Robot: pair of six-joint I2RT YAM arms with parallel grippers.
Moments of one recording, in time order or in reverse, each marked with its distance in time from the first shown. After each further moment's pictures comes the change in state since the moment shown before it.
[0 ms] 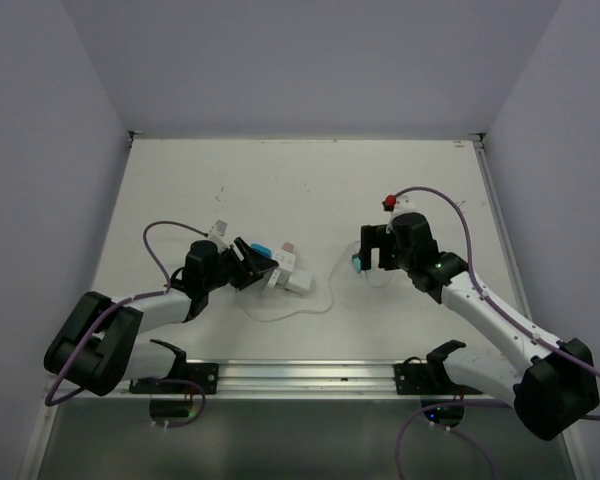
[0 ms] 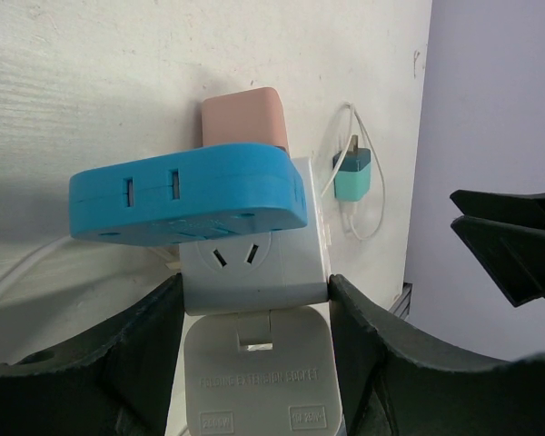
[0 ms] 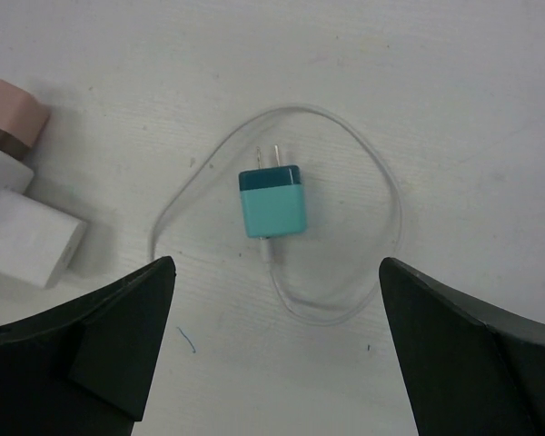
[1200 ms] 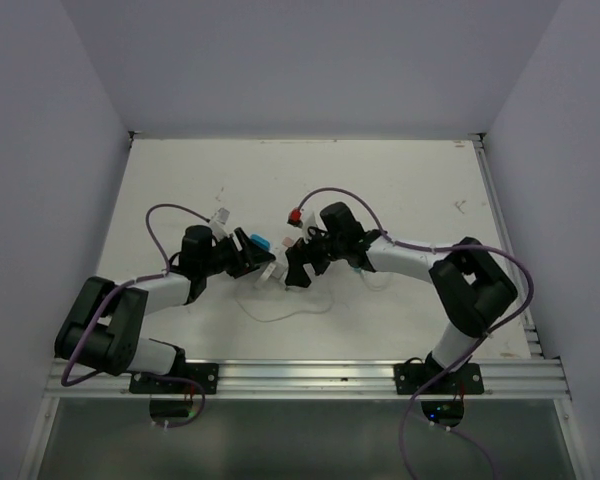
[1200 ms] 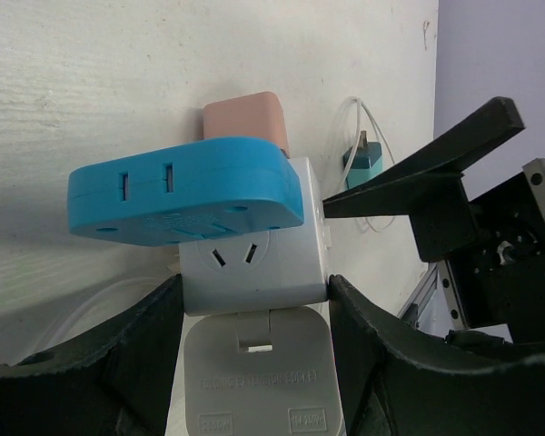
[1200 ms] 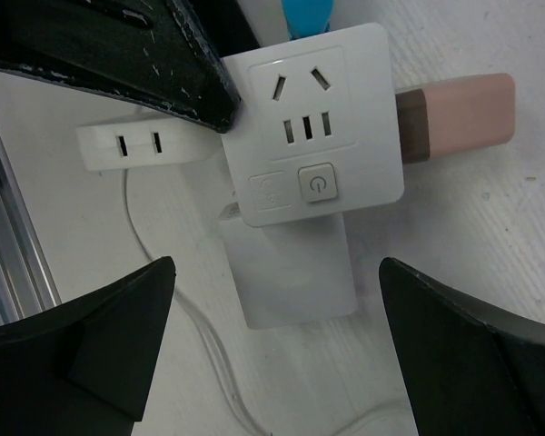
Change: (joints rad) left arm 0.104 0.098 0.115 -0.071 0.165 0.190; right arm 0.206 0.629 0.243 0.329 -0.640 -0.256
